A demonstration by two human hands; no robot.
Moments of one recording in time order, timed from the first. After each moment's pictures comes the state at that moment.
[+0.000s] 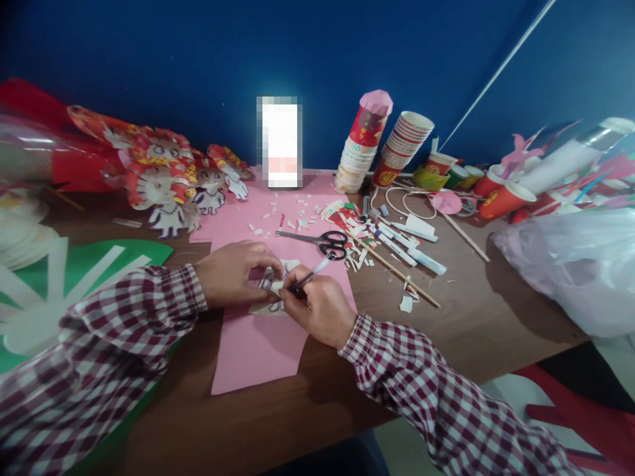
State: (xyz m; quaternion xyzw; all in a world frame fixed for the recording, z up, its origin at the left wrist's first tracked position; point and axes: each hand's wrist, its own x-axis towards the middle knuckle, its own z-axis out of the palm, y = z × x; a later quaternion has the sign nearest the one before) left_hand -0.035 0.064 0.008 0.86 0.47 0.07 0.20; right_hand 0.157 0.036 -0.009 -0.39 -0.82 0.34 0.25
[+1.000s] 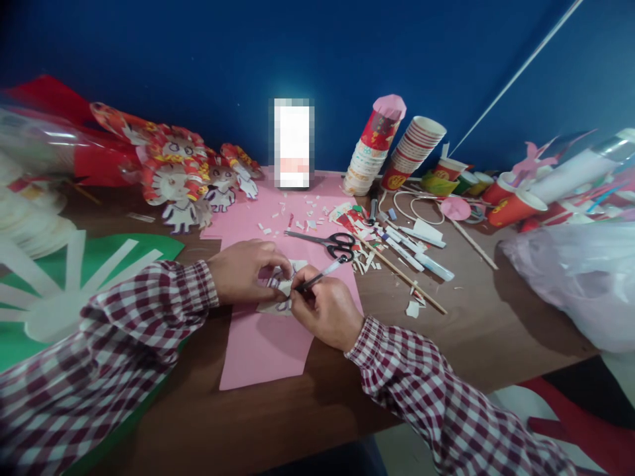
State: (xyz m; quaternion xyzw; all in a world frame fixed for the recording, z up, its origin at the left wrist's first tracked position) left_hand -0.038 0.060 0.011 0.87 0.45 0.09 0.19; right_hand 0.157 0.034 -0.005 -0.40 -0.82 0.33 0.24
